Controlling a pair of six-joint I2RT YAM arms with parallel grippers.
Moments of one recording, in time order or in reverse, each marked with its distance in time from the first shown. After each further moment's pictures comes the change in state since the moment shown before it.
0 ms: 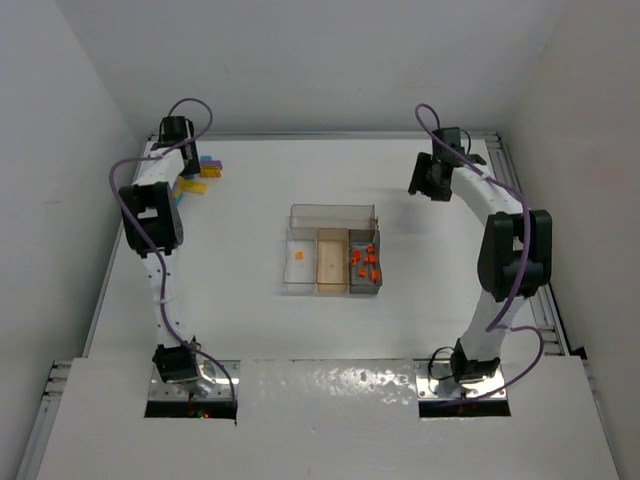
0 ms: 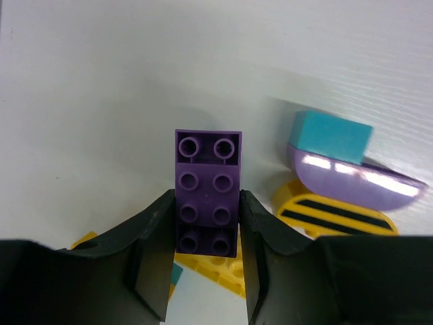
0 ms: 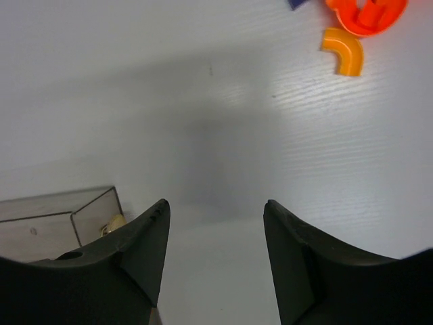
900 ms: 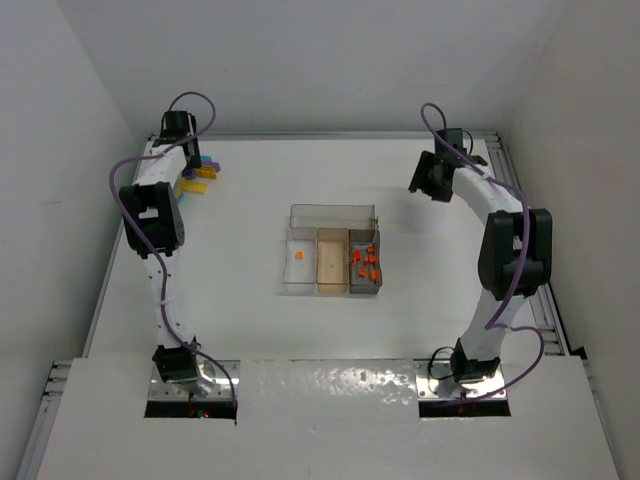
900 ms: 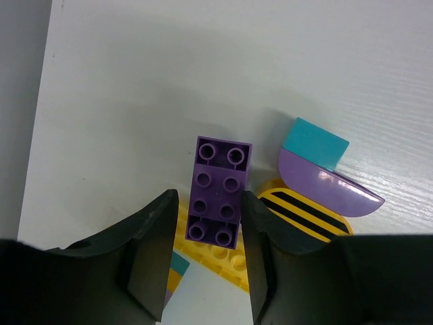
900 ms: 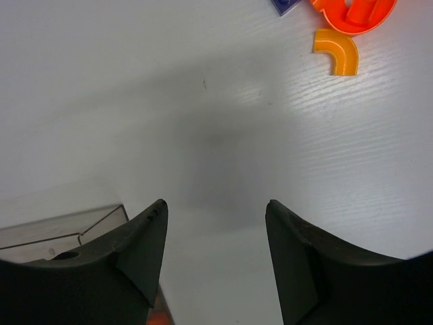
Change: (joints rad) left arm -0.021 -0.036 0.001 0.008 -0.046 0.024; right arm -0.013 0.011 -0.005 0.029 -0.001 0.050
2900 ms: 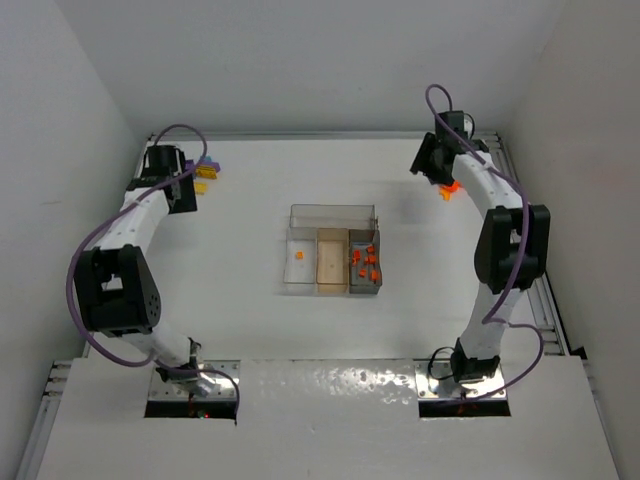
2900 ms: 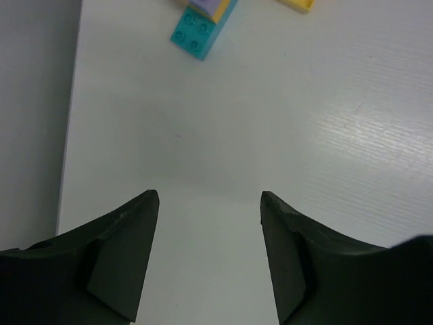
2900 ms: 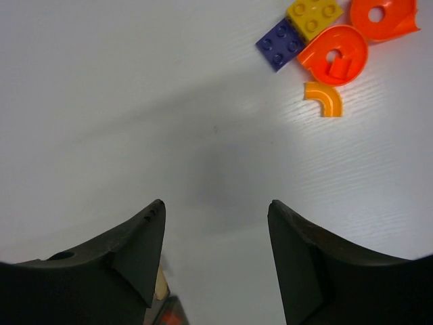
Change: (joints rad) left arm -0.046 -0.826 -0.838 -0.078 -0.013 -0.021; right arm 0.015 0.058 0.184 -0.075 0.077 0.040
